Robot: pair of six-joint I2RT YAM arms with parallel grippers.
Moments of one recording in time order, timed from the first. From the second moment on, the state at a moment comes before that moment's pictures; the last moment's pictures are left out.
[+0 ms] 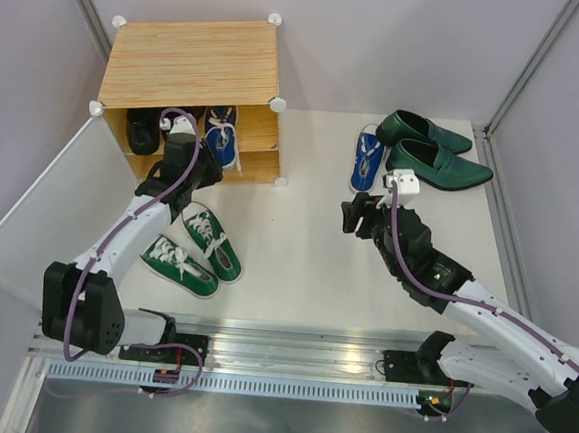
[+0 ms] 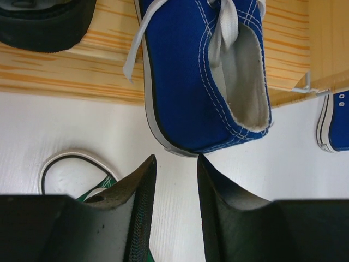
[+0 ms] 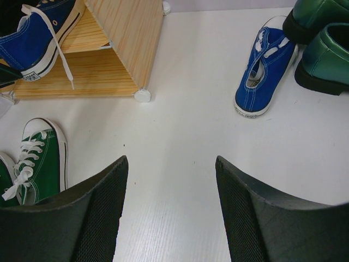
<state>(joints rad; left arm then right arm) -0.21 1.30 0.98 -0.20 -0.12 -0.47 0.82 0.94 0.79 -0.09 0.50 0.36</state>
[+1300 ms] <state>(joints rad) -0.19 1.60 1.30 -0.19 -0.28 -0.36 0.82 0.97 0.79 -0.09 0.50 0.36</state>
